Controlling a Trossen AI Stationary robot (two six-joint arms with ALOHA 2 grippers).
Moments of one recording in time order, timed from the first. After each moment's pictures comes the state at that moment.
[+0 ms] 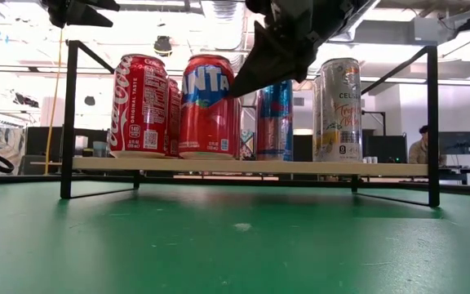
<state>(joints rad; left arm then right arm) -0.16 0.48 0.74 -0.39 -0.78 -0.04 0.30 1.76 1.19 -0.17 0.44 0.30</state>
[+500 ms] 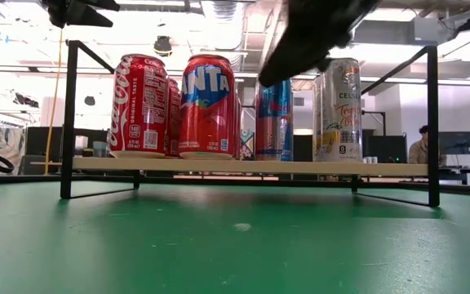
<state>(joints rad) -0.16 0.48 0.74 -0.39 -0.78 -0.04 0.37 1.73 1.19 -0.27 0.41 0.35</state>
